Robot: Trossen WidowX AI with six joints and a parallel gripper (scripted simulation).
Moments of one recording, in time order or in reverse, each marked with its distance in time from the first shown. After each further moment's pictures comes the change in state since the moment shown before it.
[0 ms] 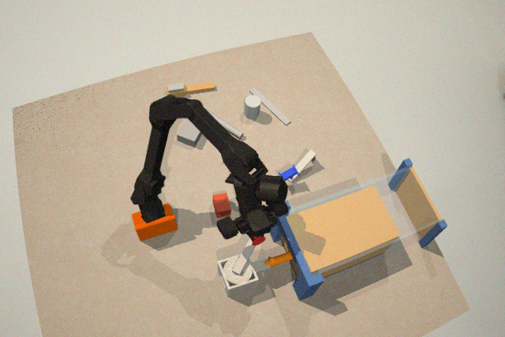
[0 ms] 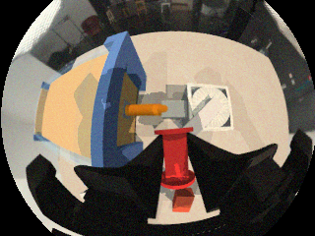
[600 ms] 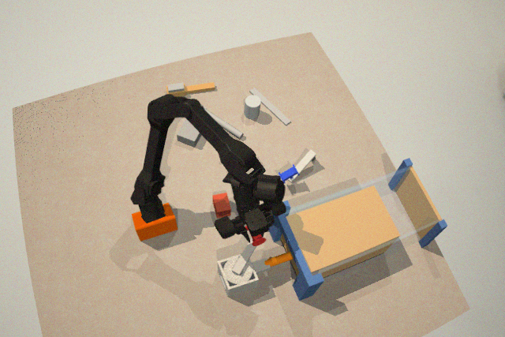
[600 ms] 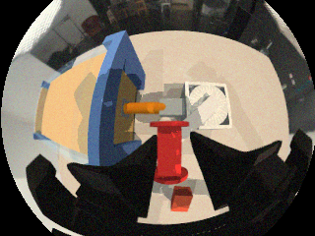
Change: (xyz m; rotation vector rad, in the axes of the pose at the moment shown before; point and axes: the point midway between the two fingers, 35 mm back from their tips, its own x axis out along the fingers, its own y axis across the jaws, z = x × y) arm -0.002 -0.003 -0.003 -0.002 -0.003 0.006
